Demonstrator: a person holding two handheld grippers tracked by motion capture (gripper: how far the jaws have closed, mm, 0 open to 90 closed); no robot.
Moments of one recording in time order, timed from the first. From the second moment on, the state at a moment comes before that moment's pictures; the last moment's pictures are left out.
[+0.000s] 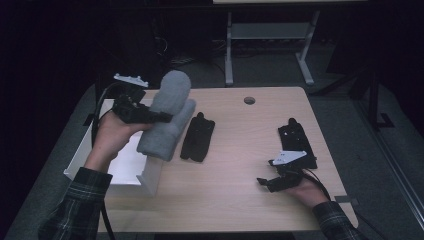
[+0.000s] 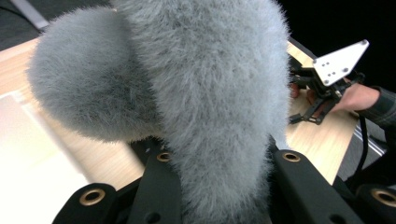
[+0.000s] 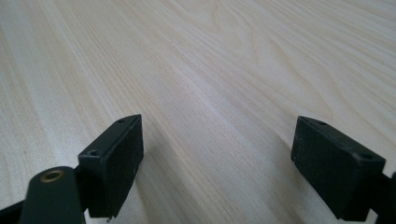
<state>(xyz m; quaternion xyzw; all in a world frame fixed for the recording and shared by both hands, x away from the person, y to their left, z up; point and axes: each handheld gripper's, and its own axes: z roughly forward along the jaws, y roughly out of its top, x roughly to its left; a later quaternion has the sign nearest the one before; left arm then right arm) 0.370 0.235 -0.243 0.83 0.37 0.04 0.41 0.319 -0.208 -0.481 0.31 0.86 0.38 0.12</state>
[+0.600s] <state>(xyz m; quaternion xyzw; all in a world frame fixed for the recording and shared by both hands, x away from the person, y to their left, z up) 0.361 0.334 -0.248 0.79 0.45 0.07 0.40 0.319 -0.208 -0.481 0.32 0.86 0.38 0.12</state>
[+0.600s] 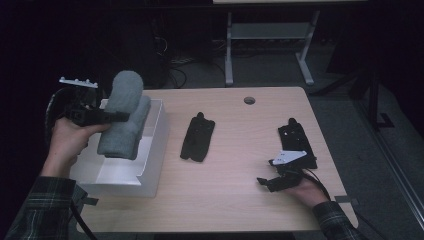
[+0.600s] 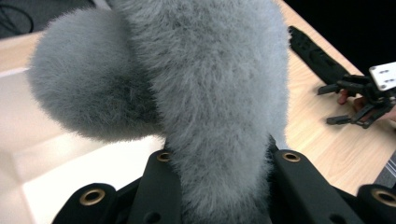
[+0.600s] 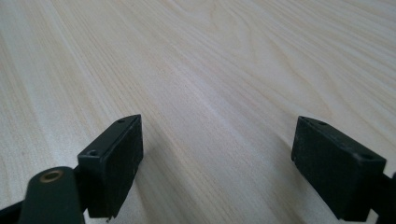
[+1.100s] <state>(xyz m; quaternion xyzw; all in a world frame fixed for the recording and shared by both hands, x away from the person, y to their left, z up) 0.384 0.352 -0.341 0.80 0.51 0.03 0.33 0.319 -0.208 -0.481 0.32 0.86 0.38 0.12</state>
